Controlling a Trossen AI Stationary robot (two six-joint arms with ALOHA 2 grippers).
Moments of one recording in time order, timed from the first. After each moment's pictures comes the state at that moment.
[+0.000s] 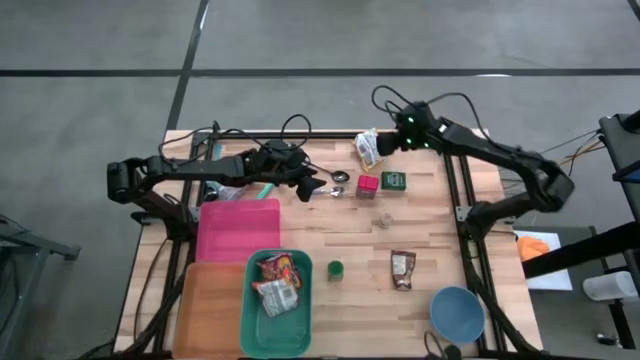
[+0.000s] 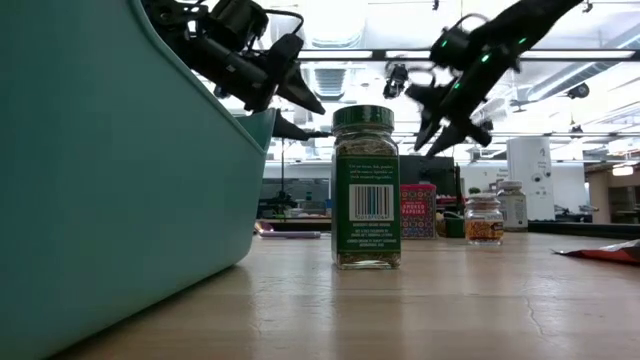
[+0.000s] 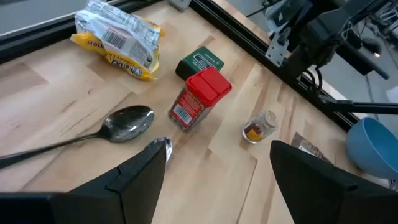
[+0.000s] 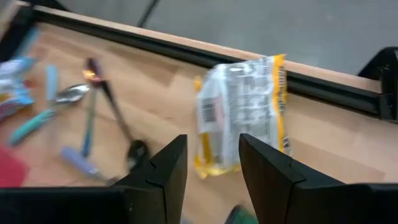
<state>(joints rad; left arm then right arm) 0.32 1.51 0.91 0.06 0.12 -0.46 -0.74 1.36 0.95 -0.39 -0.03 0.52</state>
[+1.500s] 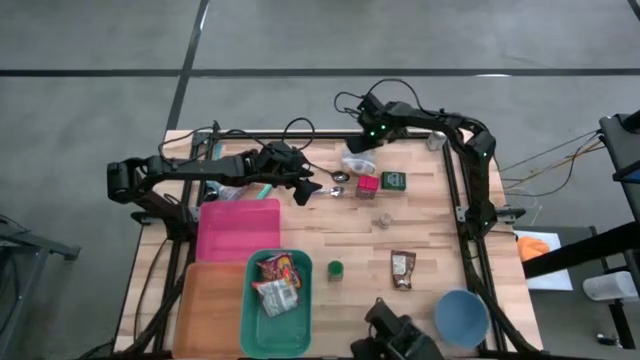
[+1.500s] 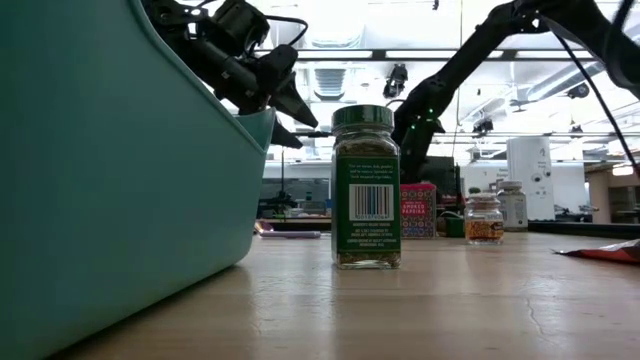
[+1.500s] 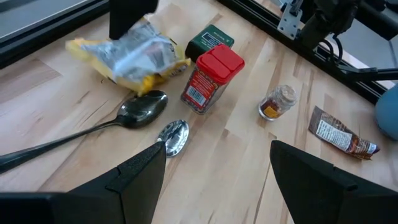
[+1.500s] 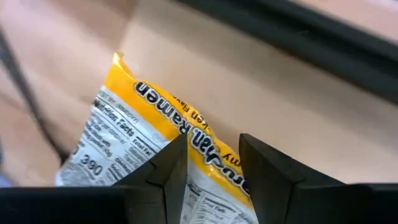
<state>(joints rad) 0.32 1.51 0.91 -0.02 0.12 -0.35 -0.79 2.05 1.46 -0.64 -0.23 0.39</state>
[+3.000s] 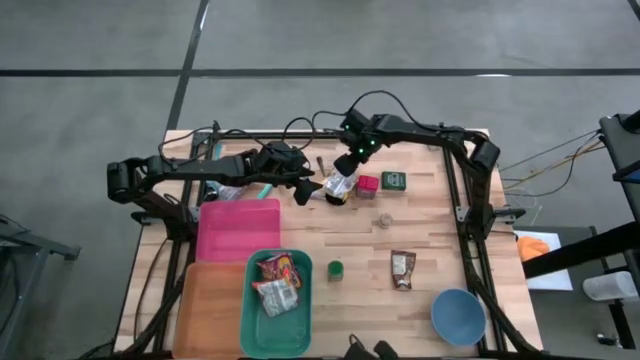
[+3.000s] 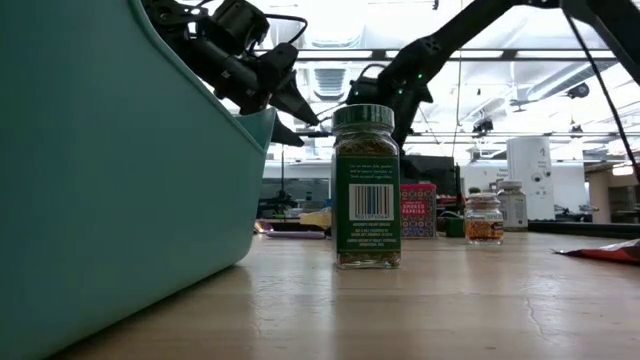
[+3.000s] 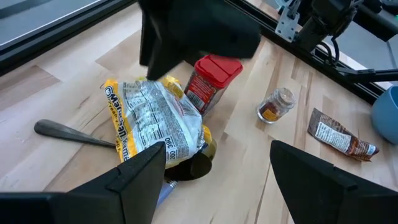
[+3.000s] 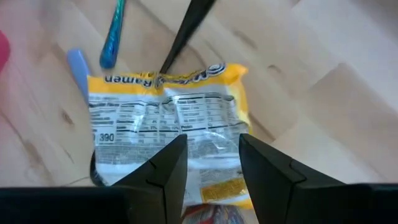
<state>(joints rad) 0.32 1.51 0.91 0.00 0.12 -0.34 -0.57 1.96 1.47 -0.71 -0.23 0.28</state>
